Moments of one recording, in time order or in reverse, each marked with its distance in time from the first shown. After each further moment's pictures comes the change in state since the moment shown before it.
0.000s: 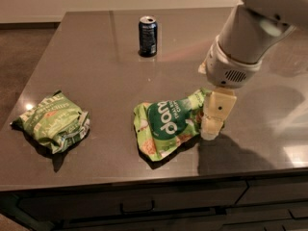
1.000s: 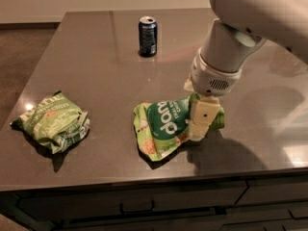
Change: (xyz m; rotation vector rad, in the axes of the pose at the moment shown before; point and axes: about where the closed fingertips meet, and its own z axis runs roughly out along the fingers) arm -0.017 0.007 0.032 -0.075 0.005 -0.072
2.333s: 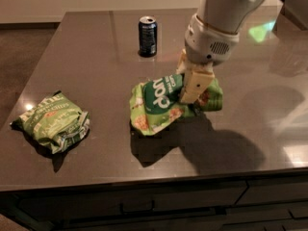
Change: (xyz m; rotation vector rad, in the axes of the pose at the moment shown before) arm -0.033 -0.014 -0.047 -0.100 -0.081 -0.140
